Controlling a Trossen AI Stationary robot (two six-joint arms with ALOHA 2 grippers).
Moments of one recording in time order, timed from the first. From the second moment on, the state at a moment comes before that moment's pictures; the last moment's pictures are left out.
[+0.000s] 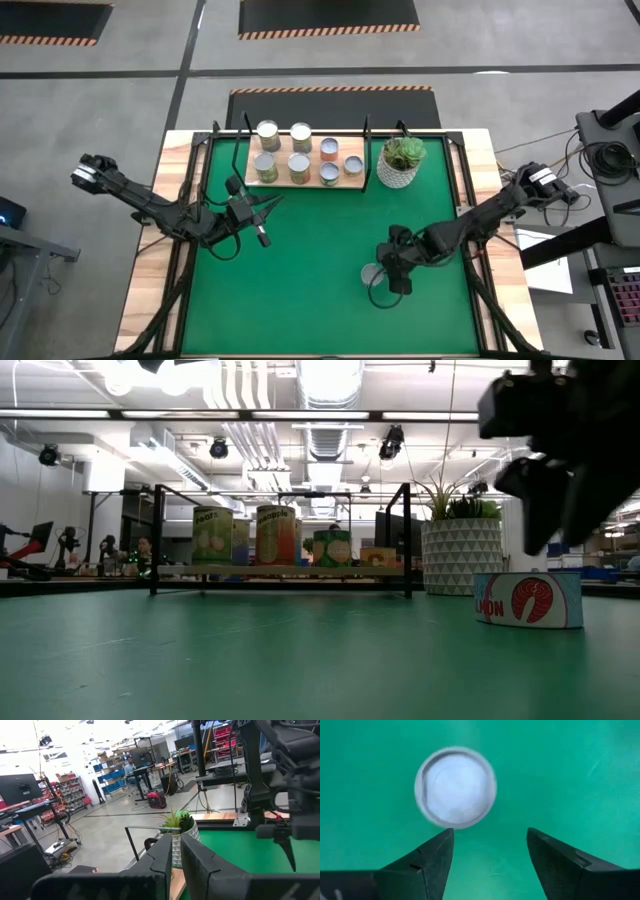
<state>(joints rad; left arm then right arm) -0.42 1.05 0.63 0.49 -0.96 0.28 0.44 1.45 0.86 -0.57 0.10 0.51</state>
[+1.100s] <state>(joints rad) -0.42 1.05 0.63 0.46 -0.96 0.22 0.63 1.69 0.82 -0.19 0.51 0.65</state>
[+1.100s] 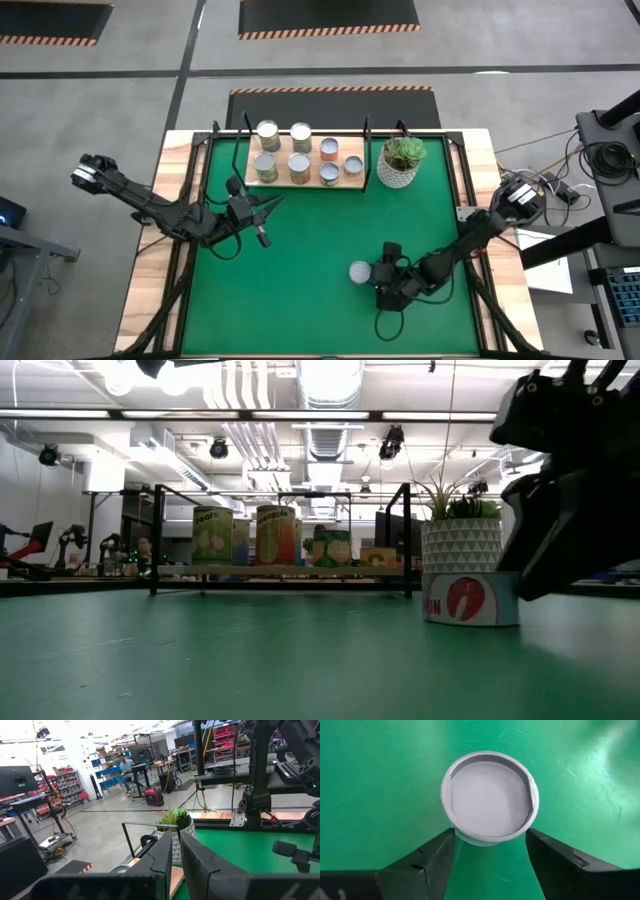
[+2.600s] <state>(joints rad) -0.43 1.04 0.66 0.44 -0.96 0.20 0.47 1.75 0.89 0.03 0.65 0.64</state>
